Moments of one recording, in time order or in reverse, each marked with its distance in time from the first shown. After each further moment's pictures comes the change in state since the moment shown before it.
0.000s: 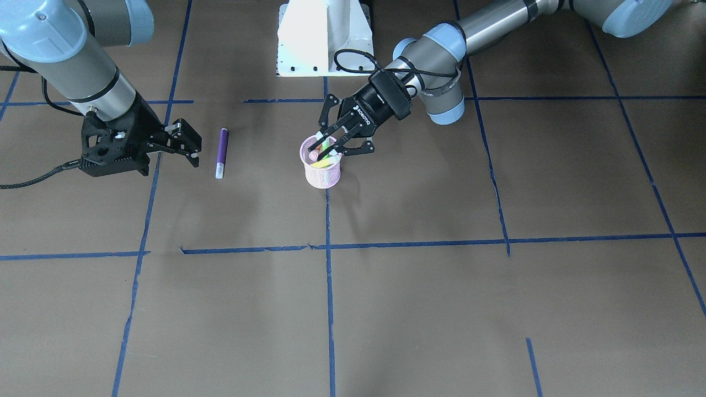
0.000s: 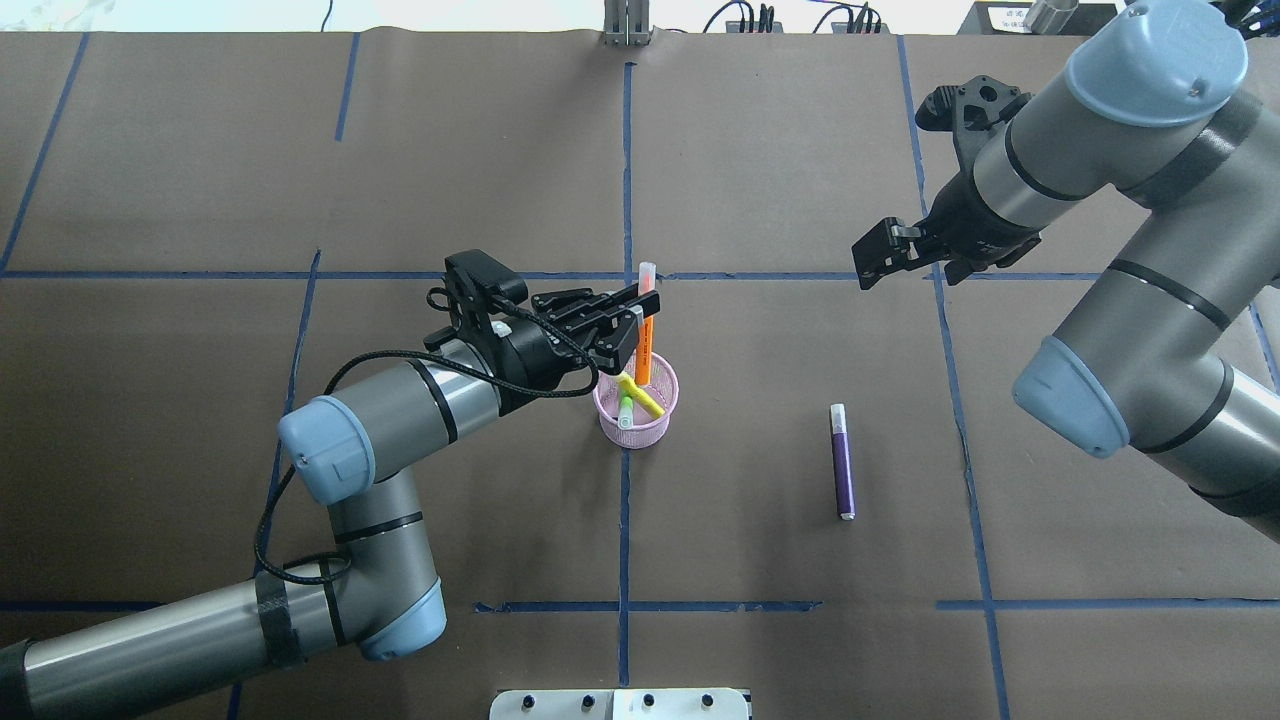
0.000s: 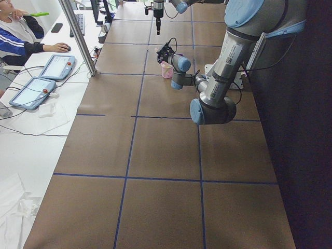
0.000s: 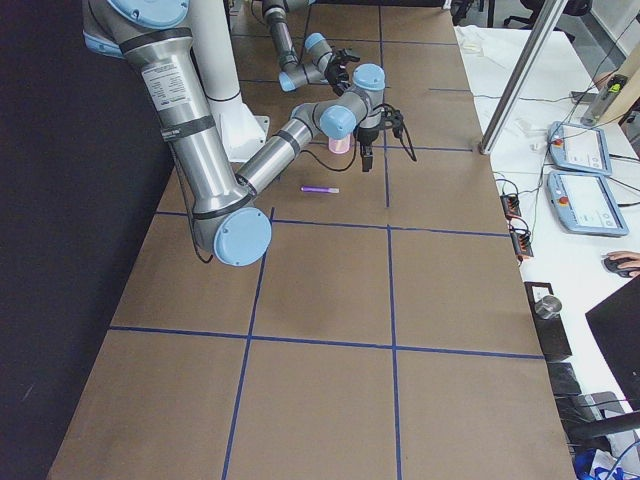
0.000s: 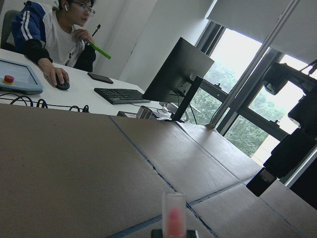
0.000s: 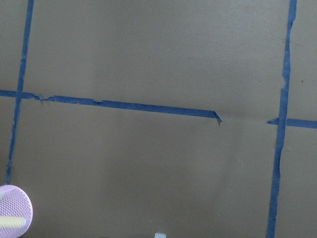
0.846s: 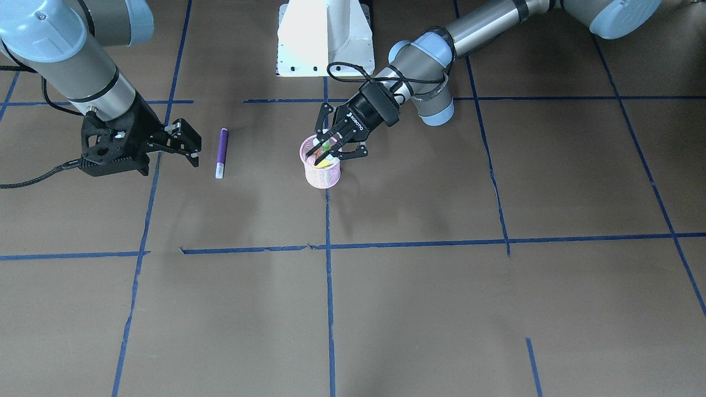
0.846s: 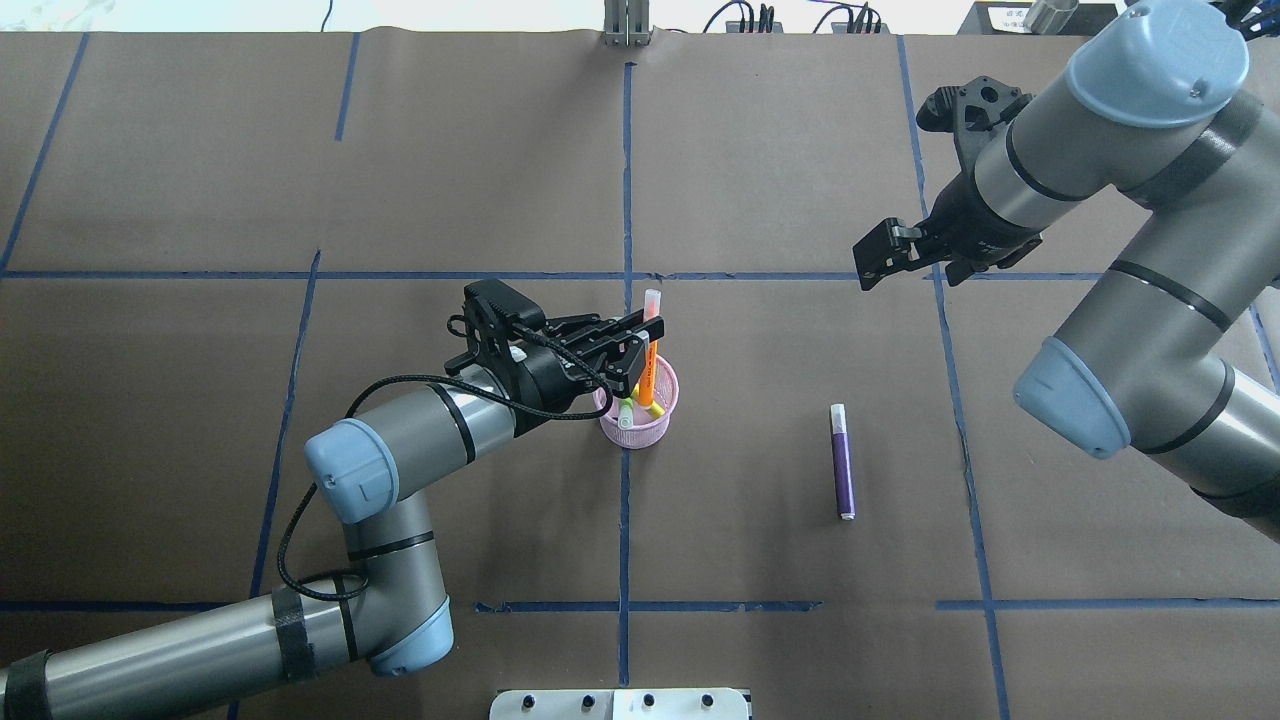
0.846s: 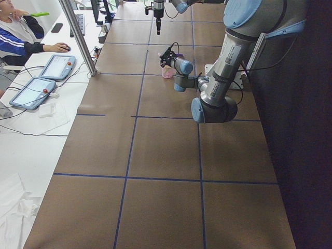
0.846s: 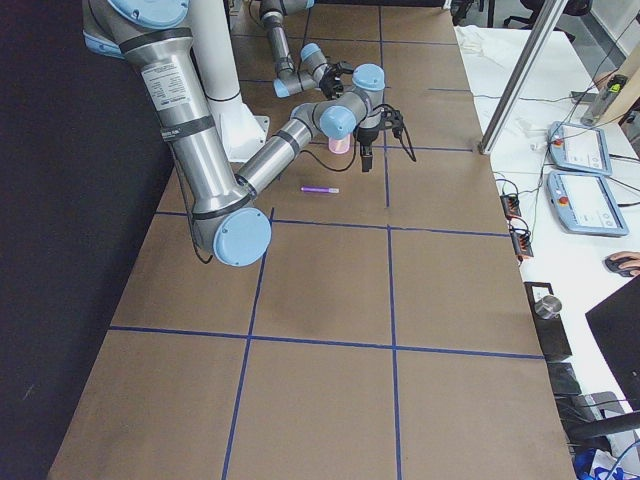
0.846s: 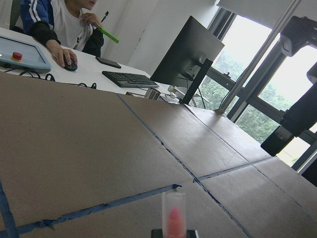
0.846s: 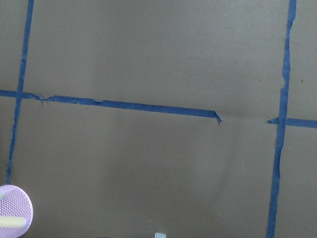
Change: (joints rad) left arm 0.037 -0.015 0.055 -0.008 0.015 0.000; right arm 0.000 -0.002 0.001 0.000 0.000 0.001
